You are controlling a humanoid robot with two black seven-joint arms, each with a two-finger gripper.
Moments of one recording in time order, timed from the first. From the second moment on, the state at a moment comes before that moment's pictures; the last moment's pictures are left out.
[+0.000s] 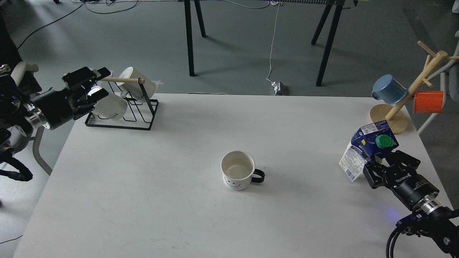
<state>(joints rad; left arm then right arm) -0.63 0.72 -0.66 -0.83 0.89 -0.49 -0.49 0.00 -0.47 1.22 0.96 0.73 0.49 -0.49</state>
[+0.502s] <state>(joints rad) -0.62 0.72 -0.66 -0.83 0.89 -0.49 -0.49 0.17 -0.28 1.01 0.99 0.65 0.49 -0.49</state>
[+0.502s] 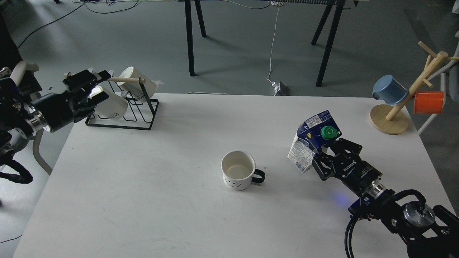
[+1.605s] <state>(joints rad) -0.62 0.72 -0.66 -0.83 0.89 -0.49 -0.49 0.08 -0.25 1.01 1.08 0.55 0.49 -0.49</state>
